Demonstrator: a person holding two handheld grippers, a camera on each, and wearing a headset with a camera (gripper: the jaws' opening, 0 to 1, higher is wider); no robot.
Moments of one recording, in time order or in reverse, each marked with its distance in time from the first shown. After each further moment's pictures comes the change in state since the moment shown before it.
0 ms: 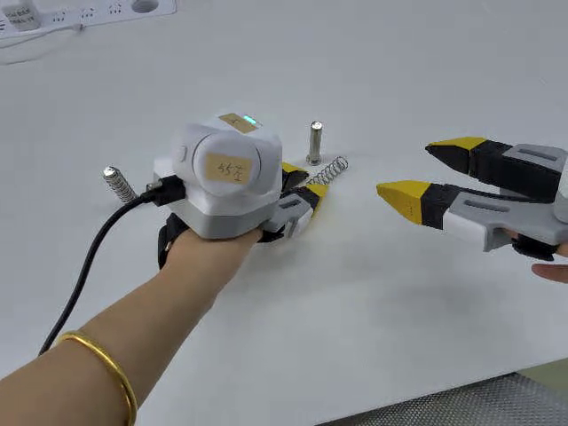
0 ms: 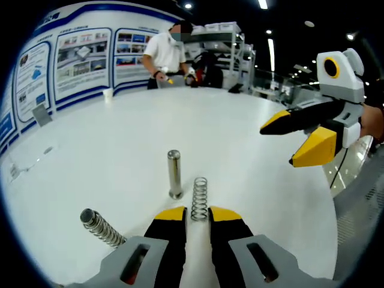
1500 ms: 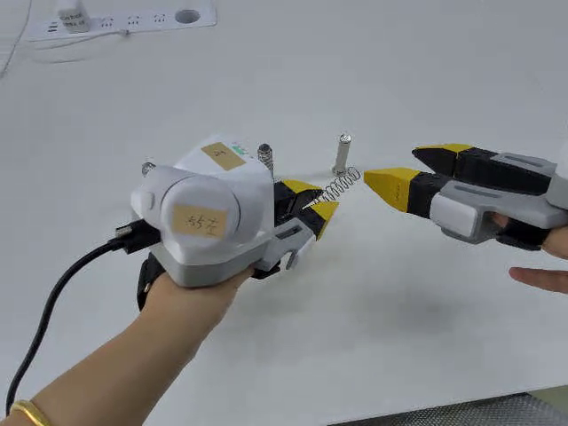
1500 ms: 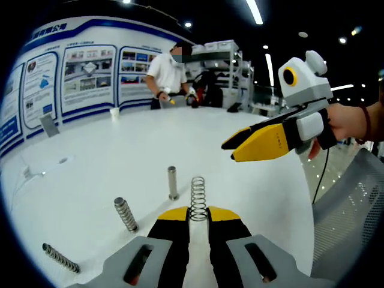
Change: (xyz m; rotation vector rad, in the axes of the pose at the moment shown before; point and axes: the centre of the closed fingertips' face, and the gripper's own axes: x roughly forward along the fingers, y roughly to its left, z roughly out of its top) left arm -0.063 -0.015 0.017 0.001 -0.148 0.018; right arm 0.013 0.031 0.034 0.157 -0.058 0.091
